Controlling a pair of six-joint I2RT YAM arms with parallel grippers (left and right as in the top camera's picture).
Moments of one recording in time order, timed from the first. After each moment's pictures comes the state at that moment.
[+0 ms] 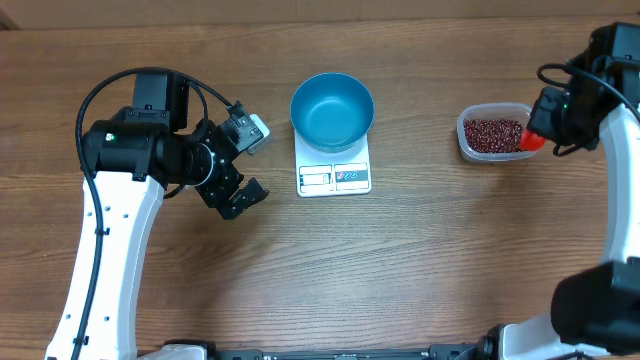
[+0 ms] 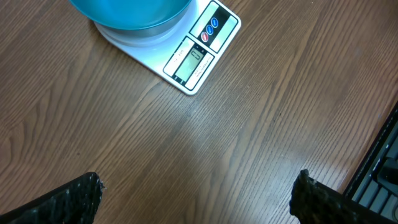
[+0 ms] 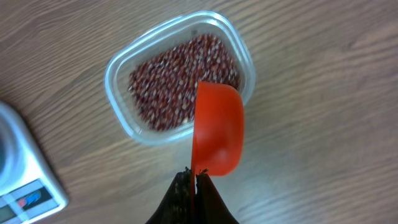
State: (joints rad) left arm -0.08 1.44 1.49 -1.30 0.43 0.76; right arm -0.23 1.72 1.70 -1.22 -0.02 0.18
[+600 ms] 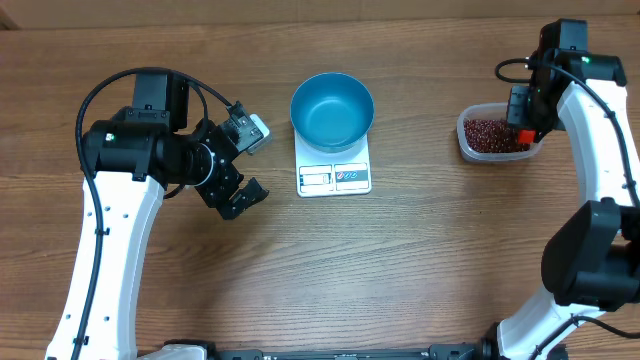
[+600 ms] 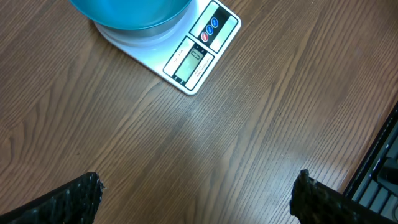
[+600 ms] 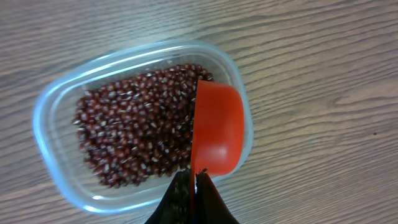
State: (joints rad) left arm -0.08 1.44 1.49 -1.30 0.43 0.76; right arm -0.14 1.91 1.70 -1.08 0.18 0.05
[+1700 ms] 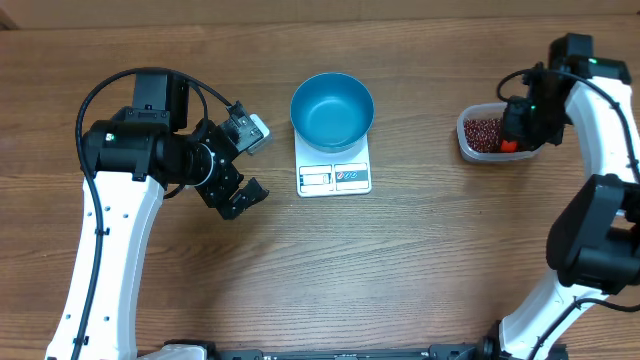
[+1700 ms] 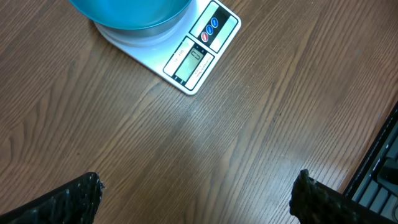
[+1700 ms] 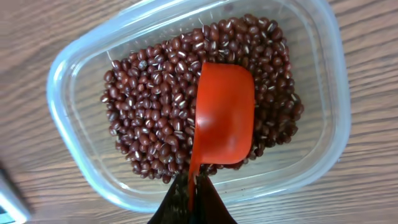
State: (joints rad) left arm -0.08 1.44 1.49 -1.30 0.43 0.76; right arm -0.24 2.01 1.71 -1.15 -0.16 0.06
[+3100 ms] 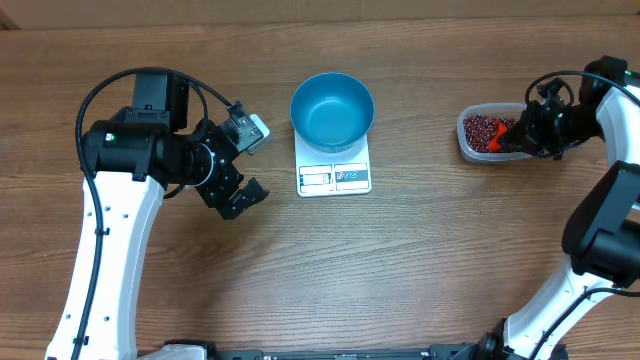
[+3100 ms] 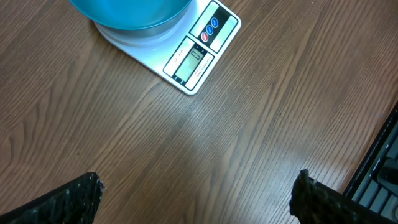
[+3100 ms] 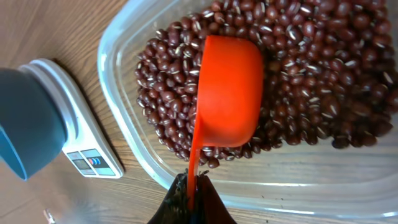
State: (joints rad) left arm -0.08 1.44 1.49 -1.30 0.43 0.76; right arm -0.38 2.09 1.70 -1.20 -0.57 -0.01
